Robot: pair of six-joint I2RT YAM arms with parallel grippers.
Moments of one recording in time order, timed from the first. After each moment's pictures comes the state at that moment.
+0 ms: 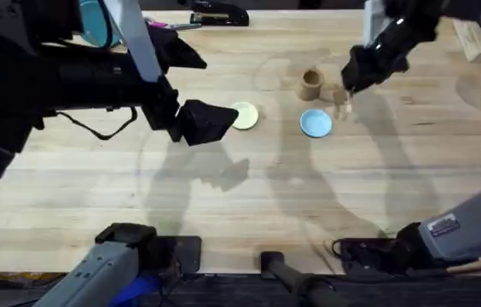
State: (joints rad) left arm -0.08 0.99 1.01 -0.88 0.71 0.66; right arm 0.07 1.85 1.43 -0.96 0.02 -0.01
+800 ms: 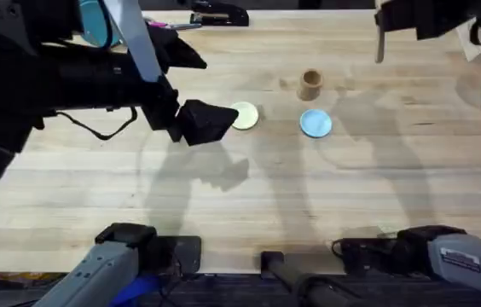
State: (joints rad) left arm -0.08 0.99 1.01 -0.88 0.71 0.66; right arm 0.11 1.31 1.43 -0.93 -0.17 -0.35
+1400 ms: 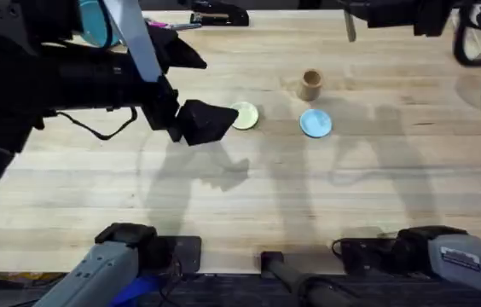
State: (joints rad) left arm -0.08 0.99 1.01 -0.88 0.71 0.66; right arm 0.07 1.31 1.40 -0.79 -0.70 -0.93
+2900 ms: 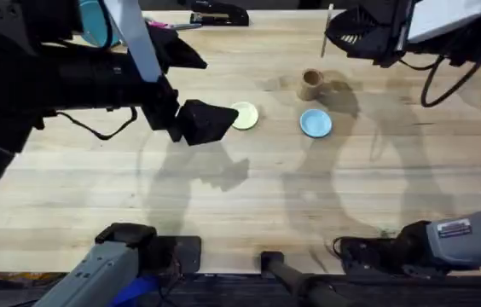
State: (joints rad) left arm -0.08 0.99 1.01 -0.88 0.71 0.66; right arm -0.16 1.71 1.08 -0.05 -1.44 -1.11
